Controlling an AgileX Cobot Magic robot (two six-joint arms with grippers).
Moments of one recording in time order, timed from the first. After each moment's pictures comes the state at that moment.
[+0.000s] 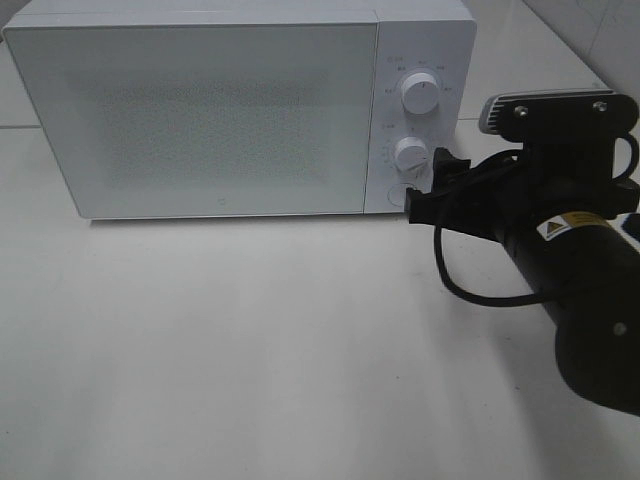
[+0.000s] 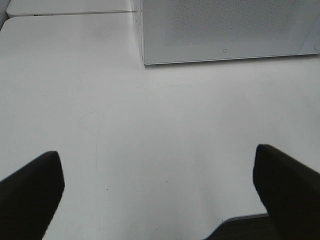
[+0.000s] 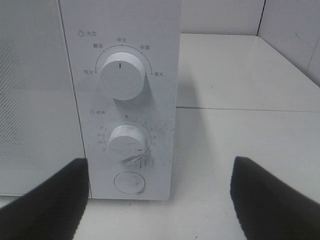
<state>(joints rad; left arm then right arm) 0.00 0.00 -0.52 -0.13 1.08 0.13 0.83 1.64 -0.43 0.95 -1.18 -0.45</state>
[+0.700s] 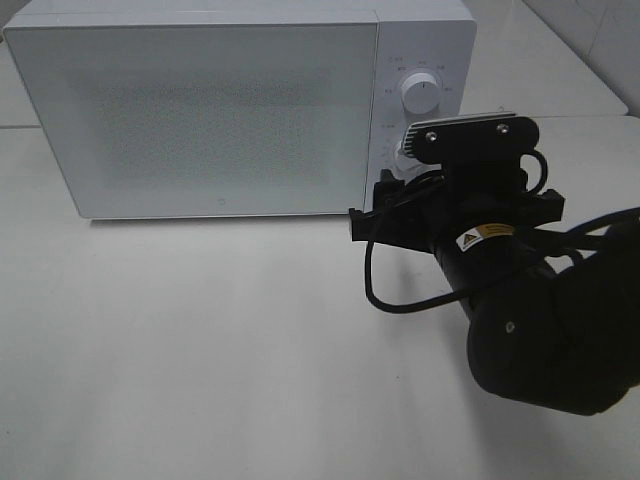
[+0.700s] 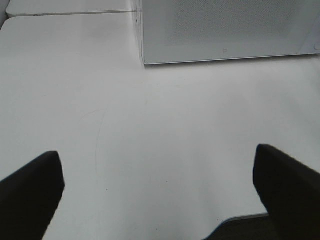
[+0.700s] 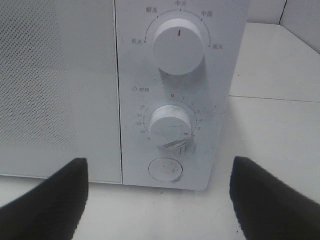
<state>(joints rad) 0.00 0.00 -0.52 -0.13 1.08 0.13 0.86 1.82 -0.55 0.94 -1.17 -0.42</state>
